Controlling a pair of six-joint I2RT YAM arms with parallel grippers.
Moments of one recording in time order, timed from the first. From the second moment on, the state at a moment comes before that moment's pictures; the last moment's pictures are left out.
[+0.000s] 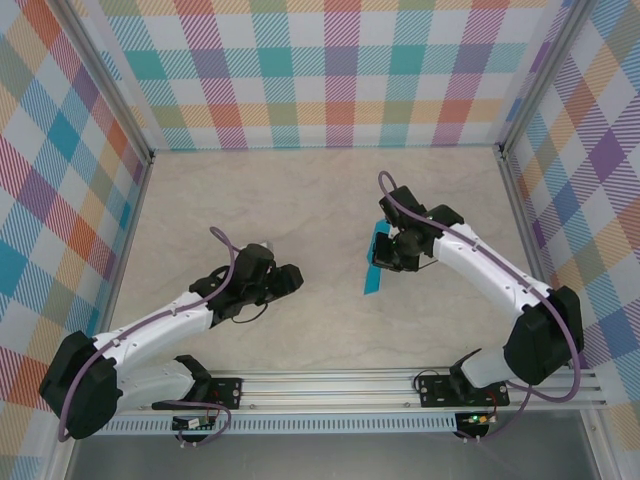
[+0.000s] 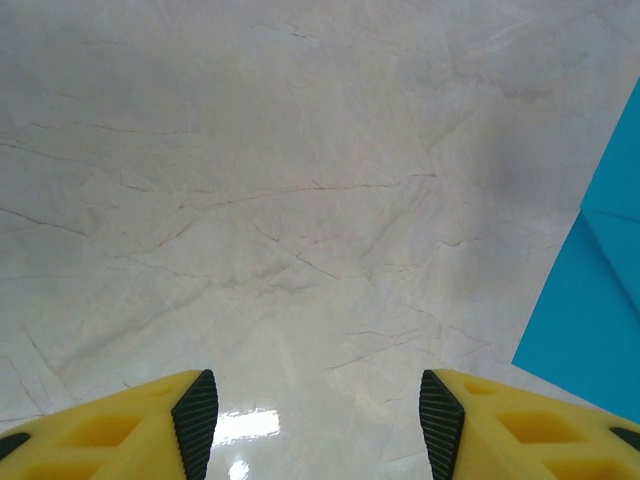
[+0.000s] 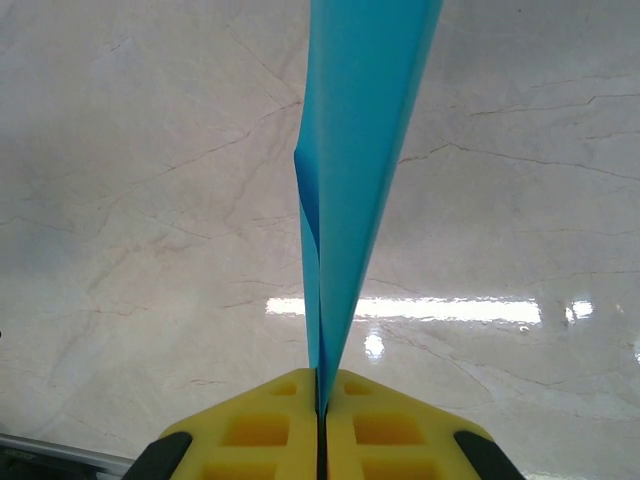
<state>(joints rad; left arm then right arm) -0.69 1.12 0.63 -0.32 0.04 -0.97 0.56 1.43 1.22 -1.01 -0.16 0.72</state>
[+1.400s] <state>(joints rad) -0.59 0.89 0.54 -0.48 -0.12 -1.00 0.77 1.83 1.51 -1.46 0.29 0.68</state>
